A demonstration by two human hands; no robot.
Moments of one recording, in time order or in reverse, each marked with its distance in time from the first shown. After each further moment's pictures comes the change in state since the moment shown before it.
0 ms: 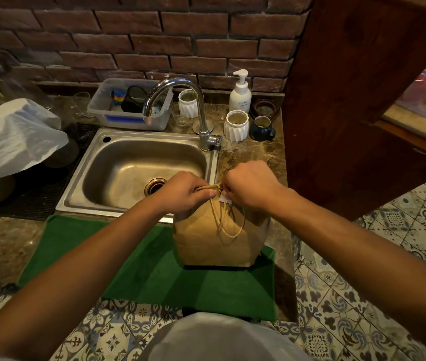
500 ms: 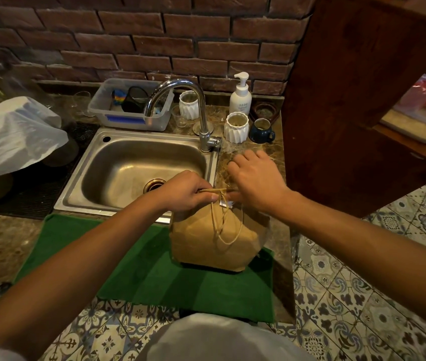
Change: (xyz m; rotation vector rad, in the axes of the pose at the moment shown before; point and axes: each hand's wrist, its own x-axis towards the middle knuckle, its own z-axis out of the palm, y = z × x) left_hand 0.003 0.012 -0.009 0.089 -0.081 0.092; right_hand -0.005 0.012 0.016 -0.139 0.169 0.020
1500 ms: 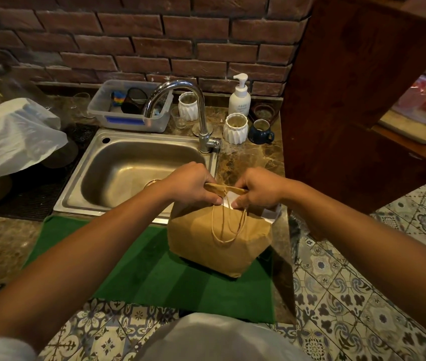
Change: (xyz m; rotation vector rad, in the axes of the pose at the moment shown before) left_hand 0.013 0.019 -0.016 0.041 -0.039 -0.147; right_hand 0.004 0.028 0.014 0.799 -0.487 0.030
